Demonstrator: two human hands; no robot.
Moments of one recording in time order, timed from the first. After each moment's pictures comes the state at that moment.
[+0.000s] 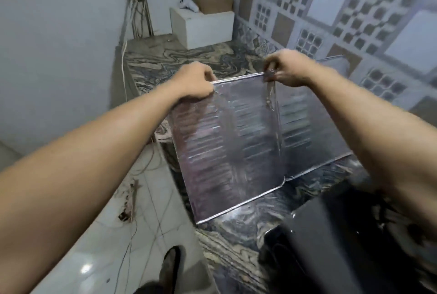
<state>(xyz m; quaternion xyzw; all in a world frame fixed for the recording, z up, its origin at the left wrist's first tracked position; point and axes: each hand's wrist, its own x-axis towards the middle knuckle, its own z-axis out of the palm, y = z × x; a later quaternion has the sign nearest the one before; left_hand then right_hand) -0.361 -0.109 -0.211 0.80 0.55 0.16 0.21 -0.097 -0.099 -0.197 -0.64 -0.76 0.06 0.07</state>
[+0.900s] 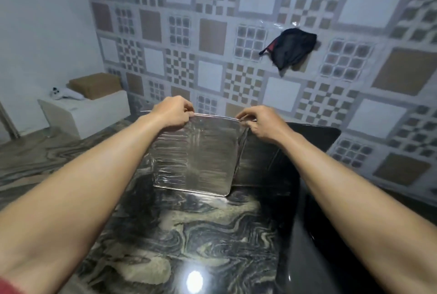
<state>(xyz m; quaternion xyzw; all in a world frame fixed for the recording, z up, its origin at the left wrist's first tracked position) -0.254 0.001 -0.154 0.92 0.33 0.13 0.15 -0.056 -0.176 -0.165 -0.79 -0.56 0.01 0.25</state>
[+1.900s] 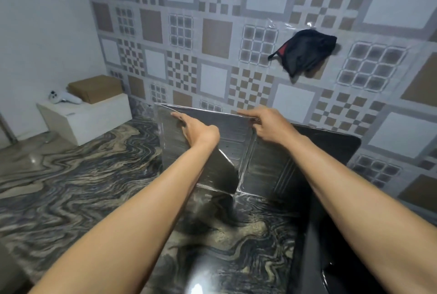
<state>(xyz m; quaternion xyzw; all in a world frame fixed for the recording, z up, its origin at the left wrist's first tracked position) -0.142 -0.037 -0.168 0.58 0.52 0.36 0.52 0.015 -0.127 -0.156 -0.80 -0.56 -0.03 0.21</state>
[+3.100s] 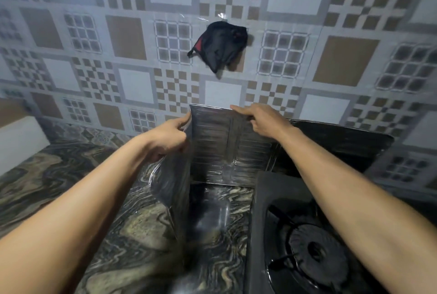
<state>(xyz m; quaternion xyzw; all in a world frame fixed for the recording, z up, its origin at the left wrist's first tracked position) -0.076 -0.059 -0.146 0.84 0.22 0.03 0.50 0.147 -0.235 -0.165 -0.87 -0.47 -0.08 0.11</state>
